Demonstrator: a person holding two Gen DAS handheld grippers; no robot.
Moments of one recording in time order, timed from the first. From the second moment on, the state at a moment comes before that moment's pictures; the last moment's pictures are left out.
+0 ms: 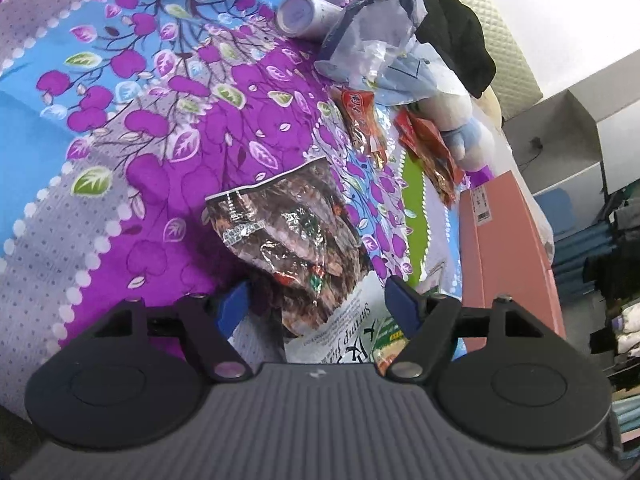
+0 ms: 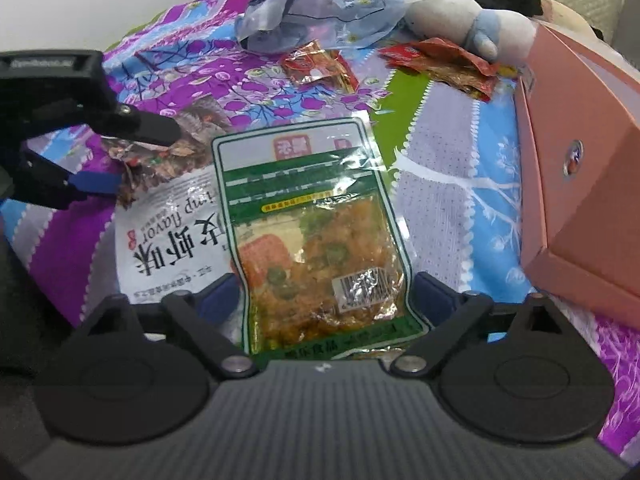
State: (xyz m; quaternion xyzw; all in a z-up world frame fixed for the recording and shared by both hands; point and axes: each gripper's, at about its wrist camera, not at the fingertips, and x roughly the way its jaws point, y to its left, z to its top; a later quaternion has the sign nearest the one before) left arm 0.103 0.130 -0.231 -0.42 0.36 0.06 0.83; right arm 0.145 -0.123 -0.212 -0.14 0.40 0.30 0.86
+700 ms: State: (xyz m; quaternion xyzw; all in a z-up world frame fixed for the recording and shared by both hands) left arm 0.124 0.096 -0.229 -0.25 0.37 0.10 0.89; right arm 0.142 -0.148 -0.192 -0.10 0.41 0.21 0.88
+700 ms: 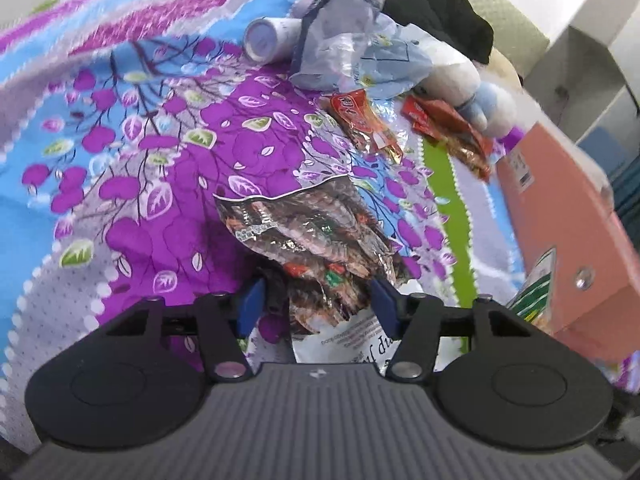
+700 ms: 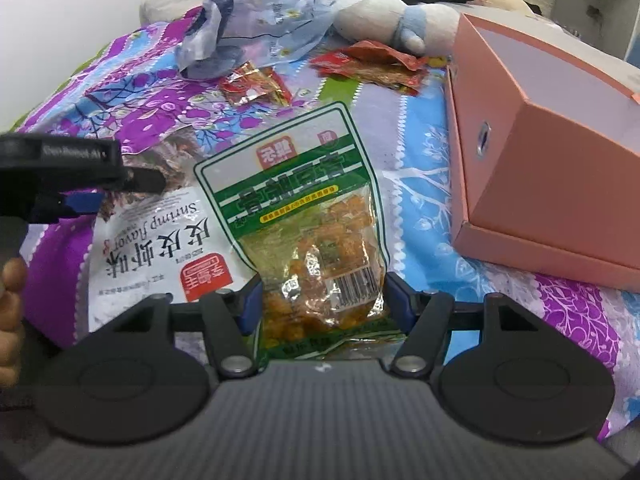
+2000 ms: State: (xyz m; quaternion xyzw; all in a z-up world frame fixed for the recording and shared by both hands) left arm 0.120 0.094 -0.162 -0.25 0.35 0.08 0.90; right arm 0.152 -0.149 -0.130 -0.07 0.35 0.19 0.91
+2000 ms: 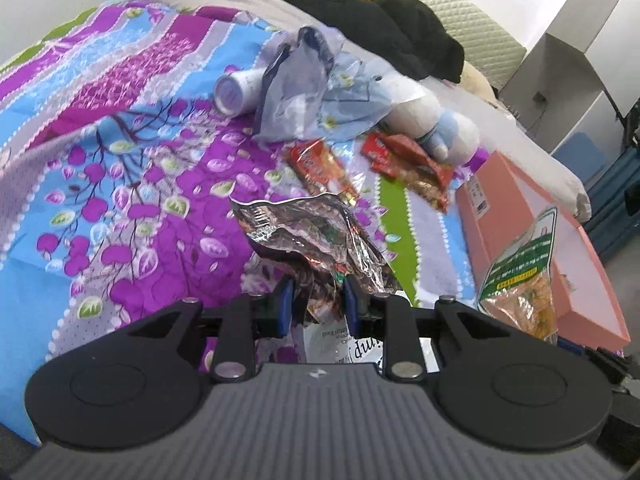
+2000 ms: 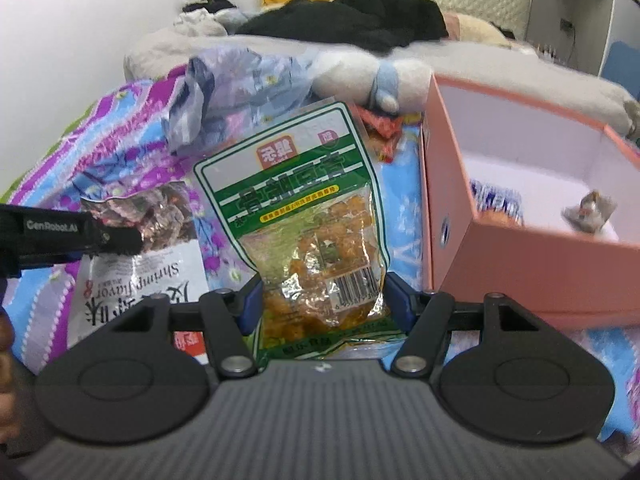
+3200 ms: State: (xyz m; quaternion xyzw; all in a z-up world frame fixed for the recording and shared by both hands) left arm 0.256 -0.020 0.032 -0.19 0.23 -0.12 0.95; right arm 0.223 -0.249 0.015 -0.03 0.18 0.08 0.98
